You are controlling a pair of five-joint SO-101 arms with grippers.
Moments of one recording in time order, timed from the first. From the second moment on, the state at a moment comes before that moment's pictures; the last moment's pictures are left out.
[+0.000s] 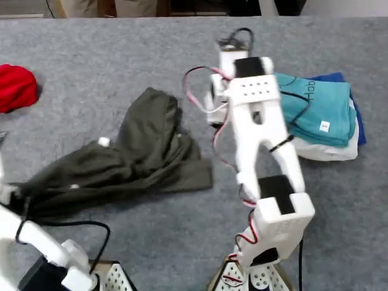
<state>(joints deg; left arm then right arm) -62.1 -27.8 35.9 81.9 -62.7 -16.0 15.0 -15.0 91.6 -13.5</state>
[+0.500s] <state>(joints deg) -79.9 -23.7 34.8 64.4 -62.7 -37.4 42.2 -27.6 70.2 -13.5</state>
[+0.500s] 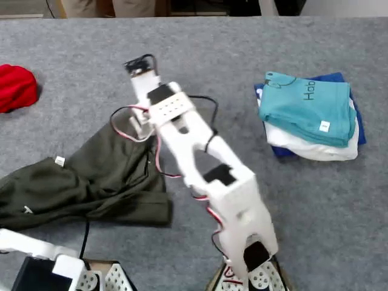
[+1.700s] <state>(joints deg) -38.3 -22.3 37.7 75.2 -22.8 -41.7 71.3 -91.7 86.1 -15.7</state>
